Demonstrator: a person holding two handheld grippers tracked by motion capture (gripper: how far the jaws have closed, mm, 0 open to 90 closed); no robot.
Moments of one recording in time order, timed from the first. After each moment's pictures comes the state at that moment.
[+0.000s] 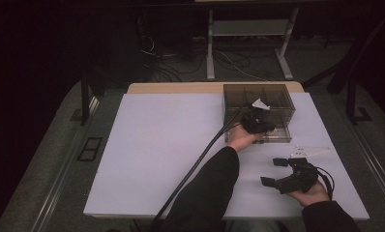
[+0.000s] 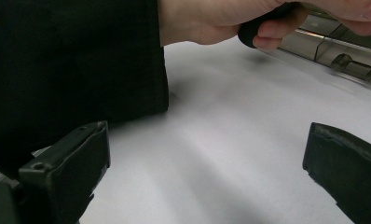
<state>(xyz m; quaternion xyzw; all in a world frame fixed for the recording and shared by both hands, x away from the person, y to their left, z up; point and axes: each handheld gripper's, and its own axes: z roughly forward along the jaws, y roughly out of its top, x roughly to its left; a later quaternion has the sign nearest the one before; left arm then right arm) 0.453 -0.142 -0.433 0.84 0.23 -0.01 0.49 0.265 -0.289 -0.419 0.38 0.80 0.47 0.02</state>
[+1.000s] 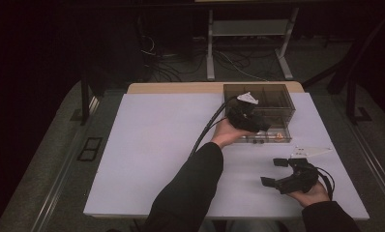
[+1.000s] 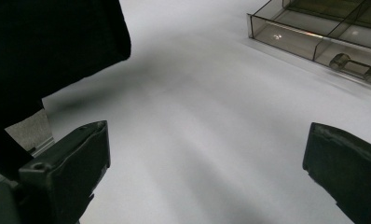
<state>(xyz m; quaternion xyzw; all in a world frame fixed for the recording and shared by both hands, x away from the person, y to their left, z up) 0.434 -0.091 -0.381 0.85 0.19 -0.02 0.50 0.264 -0.289 -0.419 0.38 0.80 0.47 0.02</state>
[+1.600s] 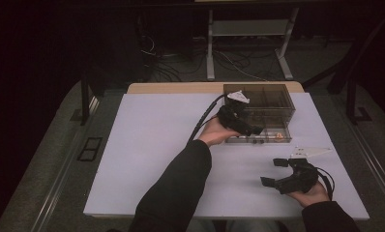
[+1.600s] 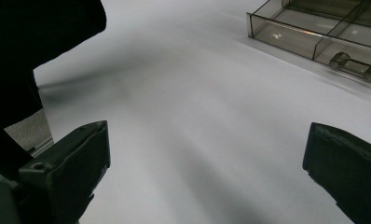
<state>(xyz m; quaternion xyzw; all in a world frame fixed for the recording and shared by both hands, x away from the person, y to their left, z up) 0.423 -0.060 -0.360 0.85 0.19 -0.02 0.49 0.264 -0.288 -0.419 0.38 0.80 0.47 0.02</state>
